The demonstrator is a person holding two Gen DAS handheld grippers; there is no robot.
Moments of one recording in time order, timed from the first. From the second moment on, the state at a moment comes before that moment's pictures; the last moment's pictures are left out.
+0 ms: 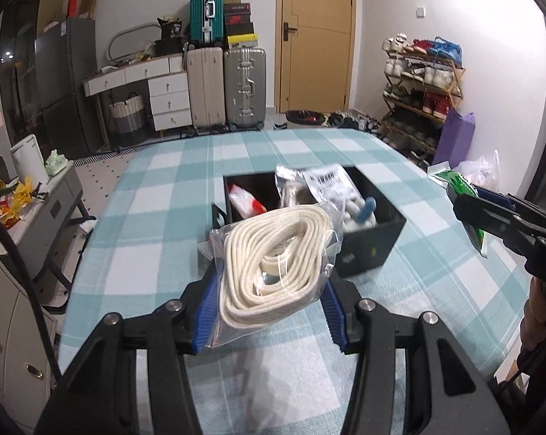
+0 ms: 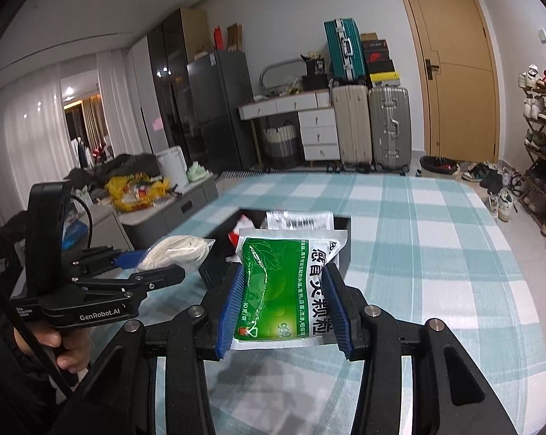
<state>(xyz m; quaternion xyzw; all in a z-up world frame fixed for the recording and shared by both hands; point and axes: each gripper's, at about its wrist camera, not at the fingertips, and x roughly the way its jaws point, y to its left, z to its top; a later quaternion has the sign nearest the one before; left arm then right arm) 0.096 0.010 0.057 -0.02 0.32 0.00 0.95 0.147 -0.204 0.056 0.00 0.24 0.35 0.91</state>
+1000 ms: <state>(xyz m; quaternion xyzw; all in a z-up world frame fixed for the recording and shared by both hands) 0.182 0.022 0.055 -0.03 0.33 0.00 0.94 0.234 -0.135 0.048 -0.05 0.29 0.36 0.89</state>
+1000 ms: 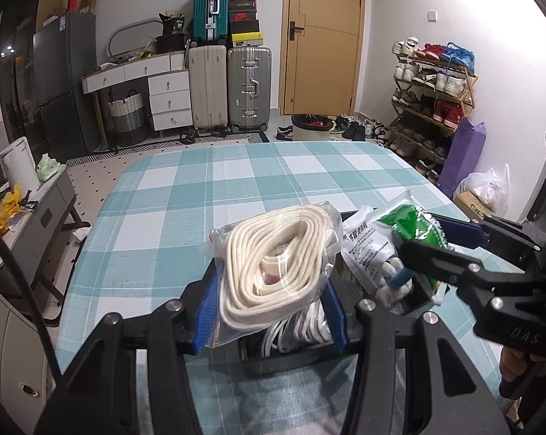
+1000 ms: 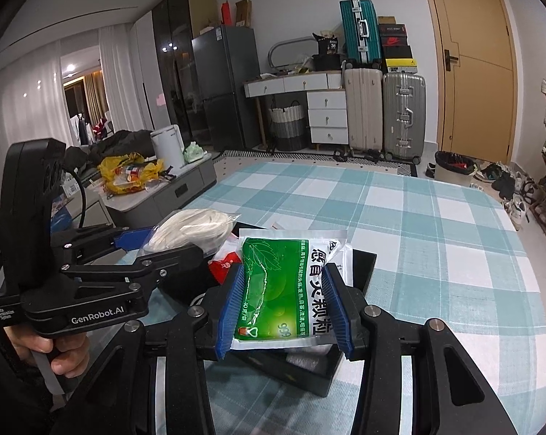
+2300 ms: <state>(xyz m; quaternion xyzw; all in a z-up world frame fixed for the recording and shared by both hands) 0.201 -0.001 0.027 0.04 0.35 0.00 0.94 0.270 -0.118 0.014 -0.10 0.32 0.35 0.88</state>
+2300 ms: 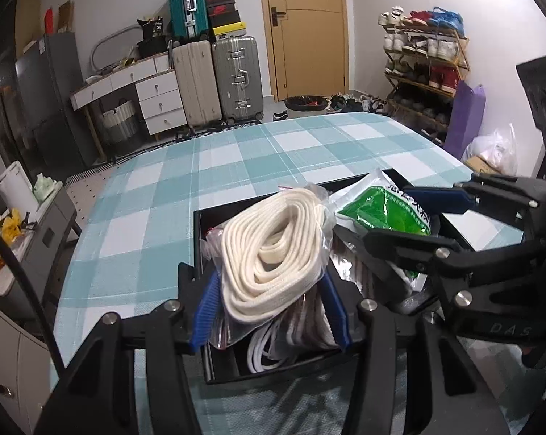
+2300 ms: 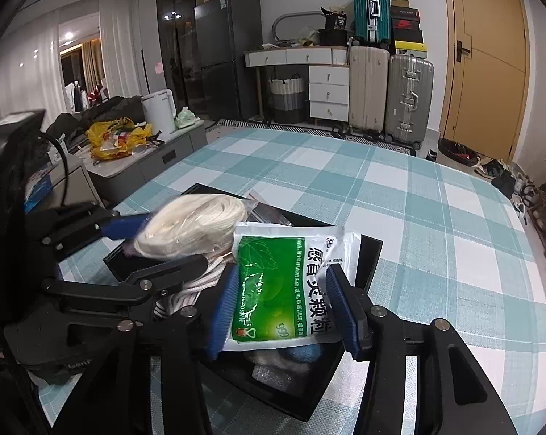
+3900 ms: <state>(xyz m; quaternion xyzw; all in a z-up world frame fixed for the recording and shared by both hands) 0.082 0.016 0.046 0.02 0.24 0.04 0.97 0.144 -0.177 0.041 -0.03 0.20 0.34 0.92</state>
